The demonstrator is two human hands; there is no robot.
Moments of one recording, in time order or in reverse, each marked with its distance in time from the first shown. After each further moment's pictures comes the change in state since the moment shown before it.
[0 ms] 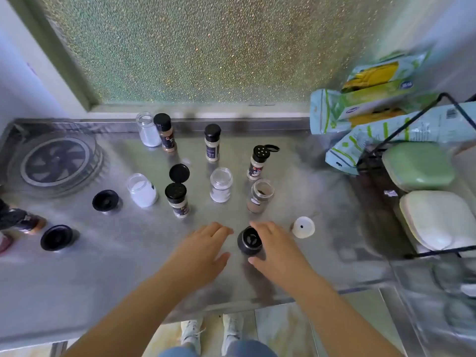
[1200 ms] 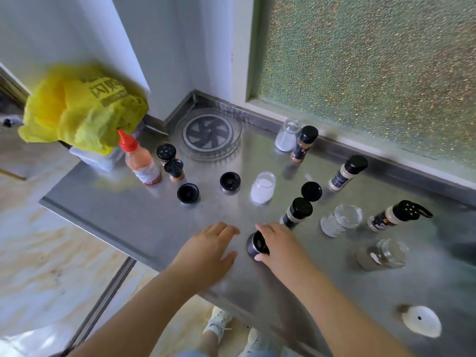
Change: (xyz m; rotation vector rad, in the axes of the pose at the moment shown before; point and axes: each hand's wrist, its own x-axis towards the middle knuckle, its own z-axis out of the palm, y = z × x) left_hand -0.109 -0.097 -0.018 -0.079 0.282 -0.514; right_hand 0.092 -0.159 0.038 -0.212 -0.264 -0.458
